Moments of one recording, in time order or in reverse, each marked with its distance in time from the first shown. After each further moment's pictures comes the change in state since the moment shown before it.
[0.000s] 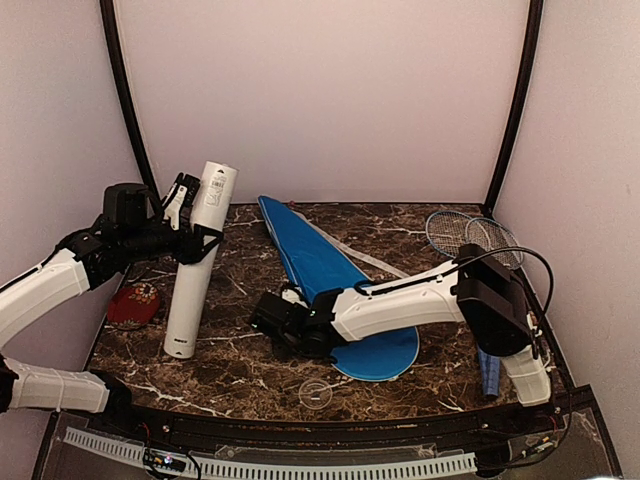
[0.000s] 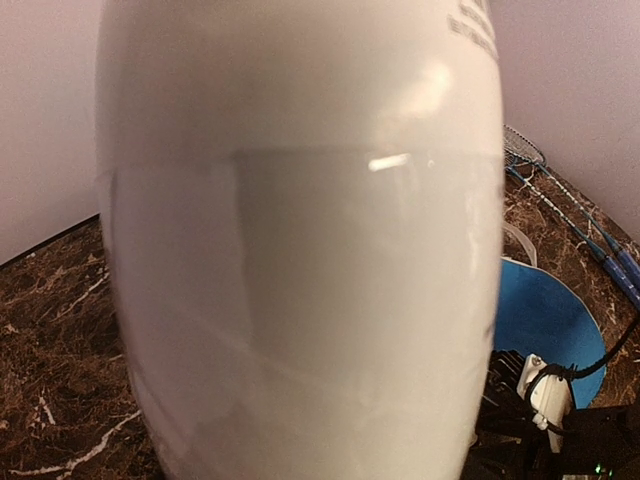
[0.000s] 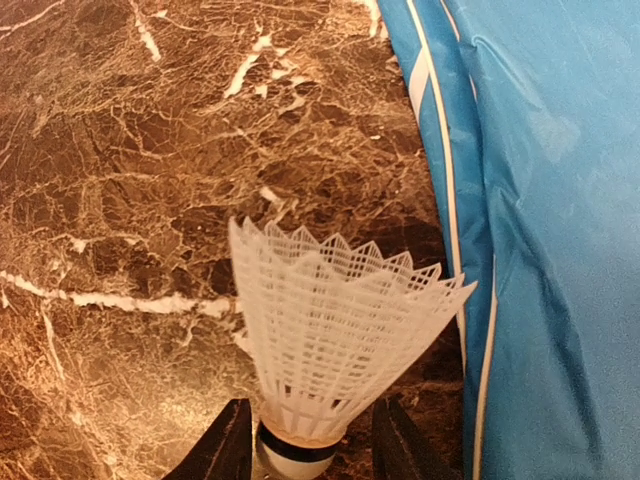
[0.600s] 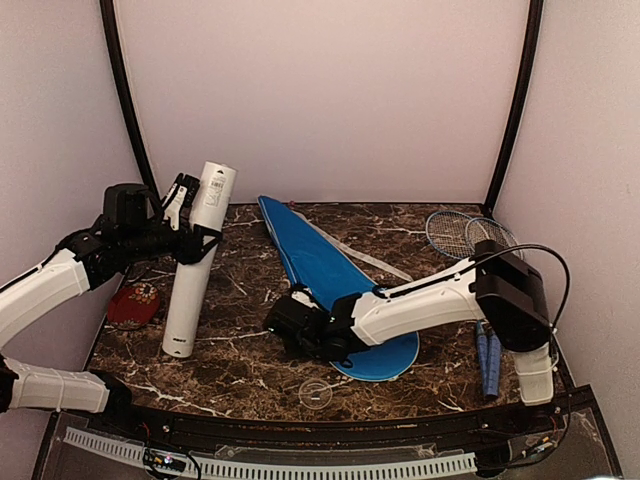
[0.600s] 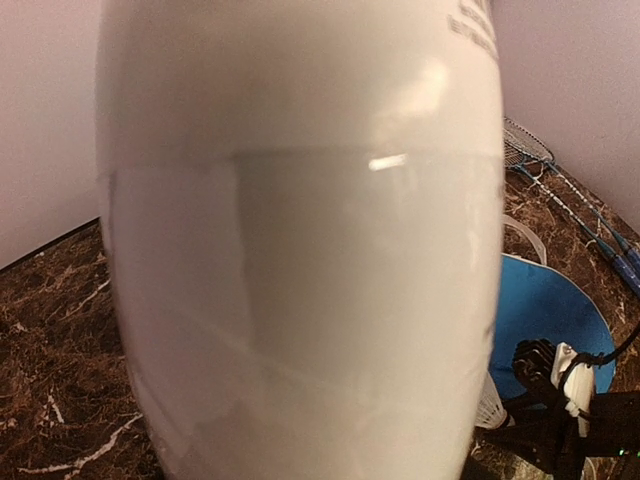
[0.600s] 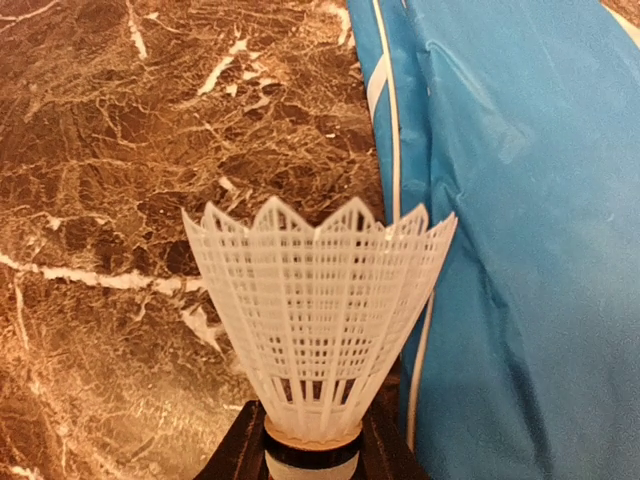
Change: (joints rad) left arm 0.000 0.000 -0.001 0.000 -0.020 0.010; right arm -0.001 -0.073 -0.161 0.116 0.048 -0.089
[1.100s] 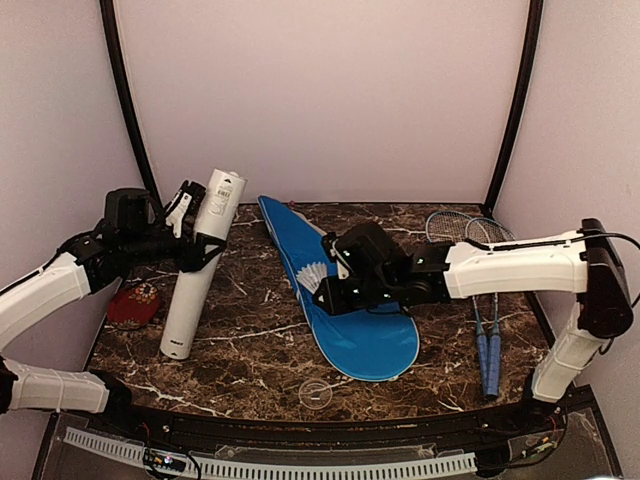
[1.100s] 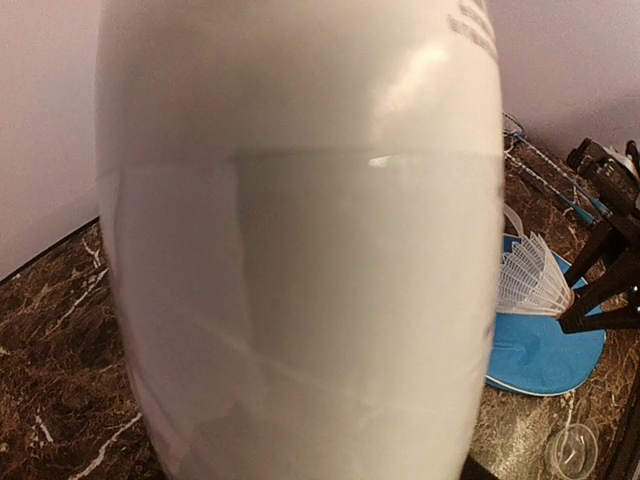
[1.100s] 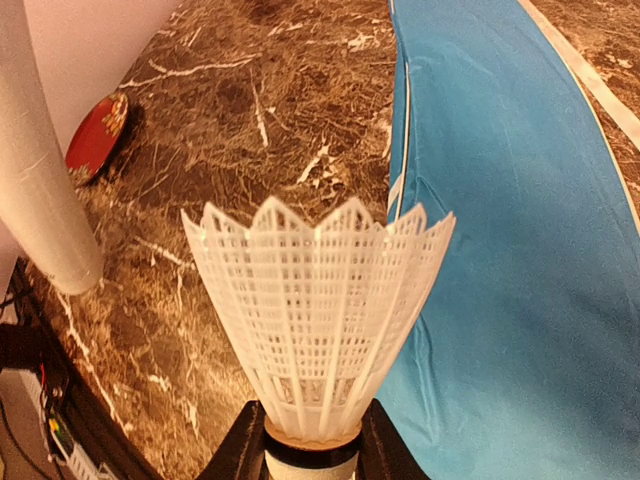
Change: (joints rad) left arm -0.005 -0.005 -0.025 0.005 0.069 0.068; right arm -0.179 -0.455 -0.262 0.117 -0.386 -0.216
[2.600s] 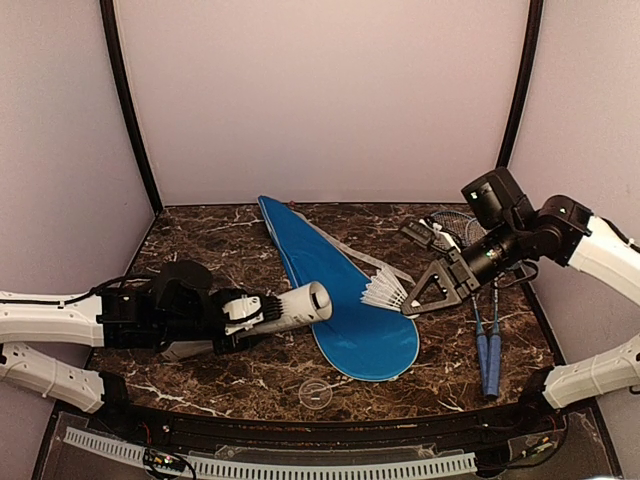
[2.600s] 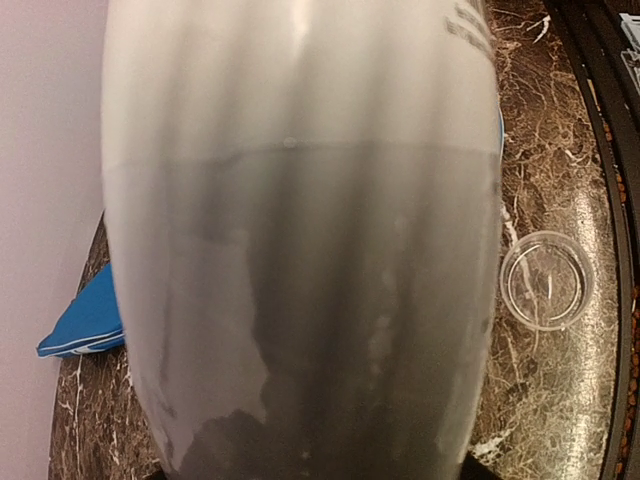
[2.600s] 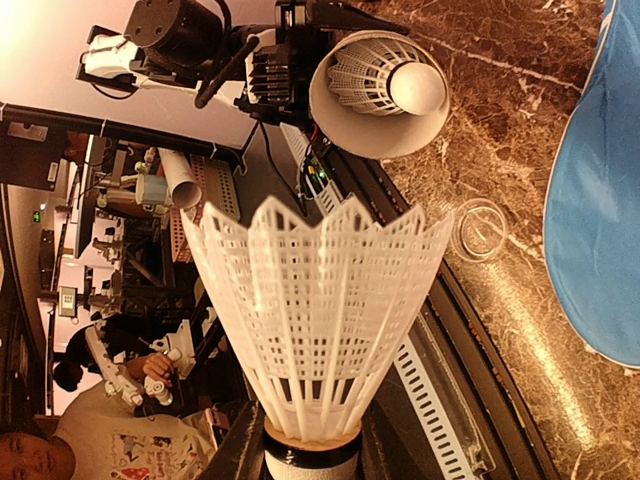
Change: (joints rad) left arm -0.655 0.010 -0.190 0.048 -0.376 0.424; right arm -0.333 -0.561 -0.031 -0.640 -1.013 -0.226
